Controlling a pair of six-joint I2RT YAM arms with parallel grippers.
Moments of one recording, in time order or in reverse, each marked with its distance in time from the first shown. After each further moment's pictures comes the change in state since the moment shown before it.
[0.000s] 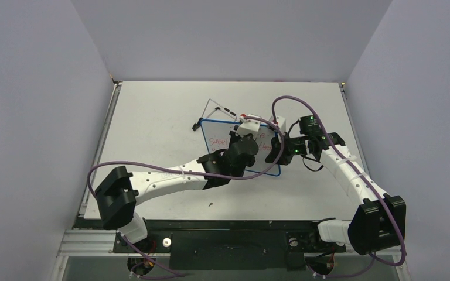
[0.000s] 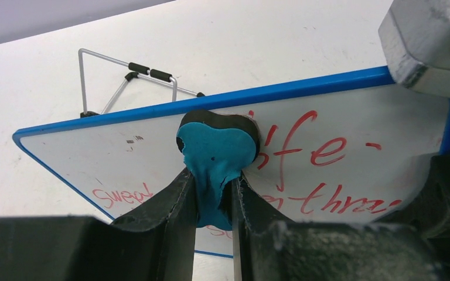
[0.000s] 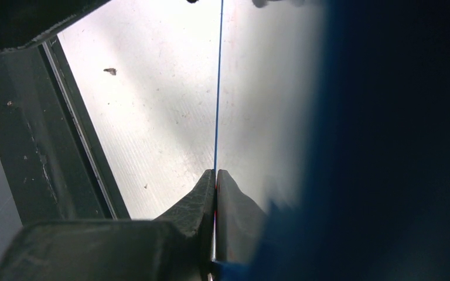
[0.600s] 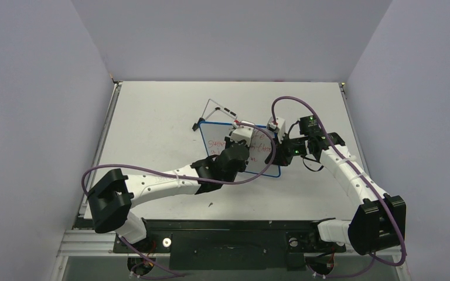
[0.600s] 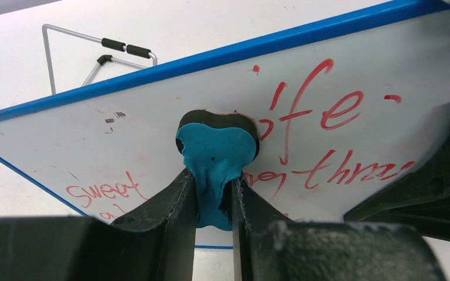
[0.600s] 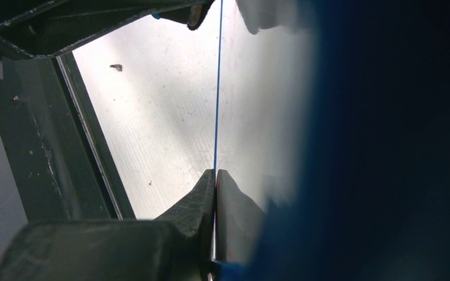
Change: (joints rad) left arm 0.012 -0.074 -0.174 0.125 0.105 -0.046; right arm 0.002 0.000 0.000 -0.019 -0.016 -0.022
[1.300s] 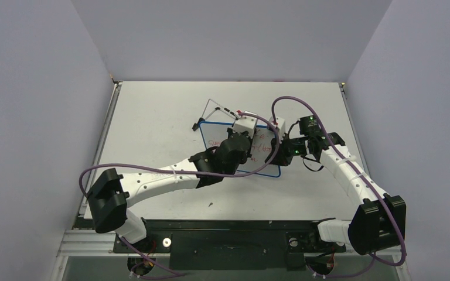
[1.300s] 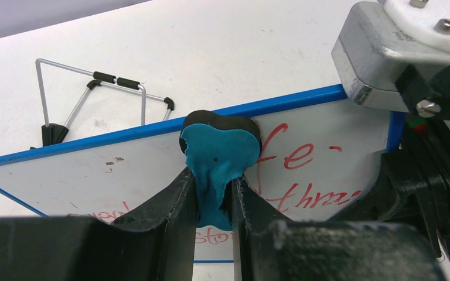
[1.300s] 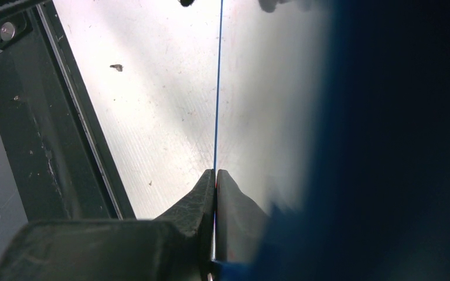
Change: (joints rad) left arm 0.021 0.000 0.121 -0.077 0.063 0.034; right arm 0.000 0.000 0.000 -0.001 0.000 -0.002
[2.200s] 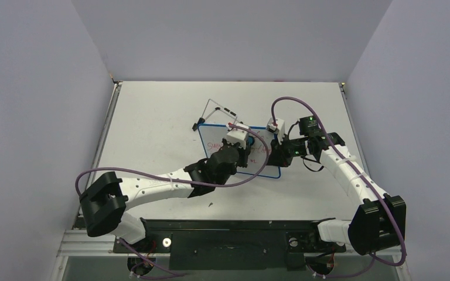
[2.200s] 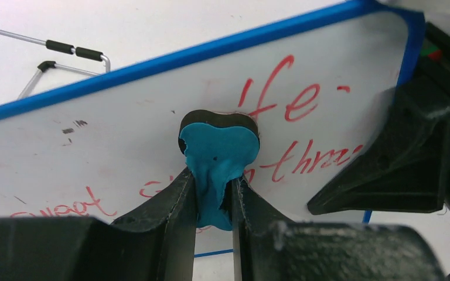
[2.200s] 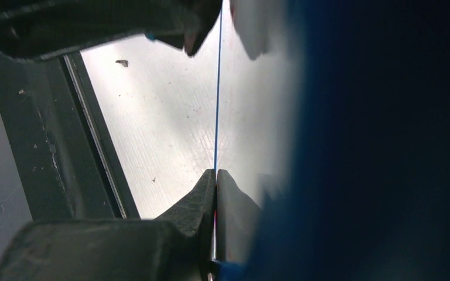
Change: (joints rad) left arm 0.014 -0.064 -0.219 0.213 0.102 -0.056; right arm 0.000 0.000 0.000 -0.015 -0.011 -0.014
